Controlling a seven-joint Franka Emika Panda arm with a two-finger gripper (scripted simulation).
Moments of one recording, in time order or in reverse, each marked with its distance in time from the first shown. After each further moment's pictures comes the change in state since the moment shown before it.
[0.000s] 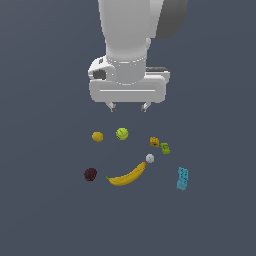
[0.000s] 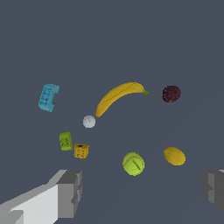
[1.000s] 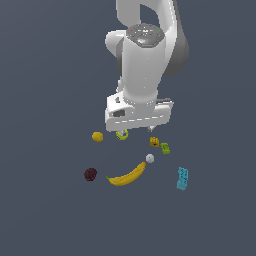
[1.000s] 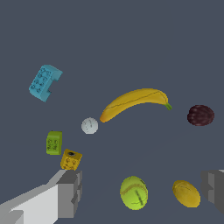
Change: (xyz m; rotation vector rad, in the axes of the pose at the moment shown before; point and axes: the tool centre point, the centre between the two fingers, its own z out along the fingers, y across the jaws) arm 0.022 -0.027 0.084 -0.034 -0.008 -0.234
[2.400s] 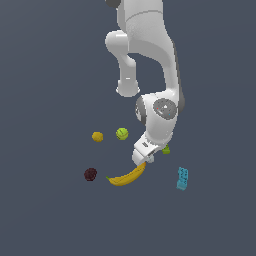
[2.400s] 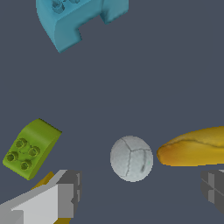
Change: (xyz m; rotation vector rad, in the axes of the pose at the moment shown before) arm 0.011 -0.076 0.176 0.005 -0.006 -0.493
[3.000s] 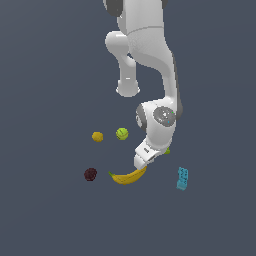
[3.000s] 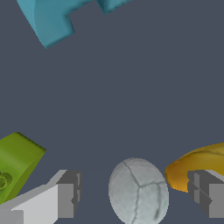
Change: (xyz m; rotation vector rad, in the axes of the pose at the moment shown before) arm 0.011 0.000 0.030 -0.013 0.026 -0.012
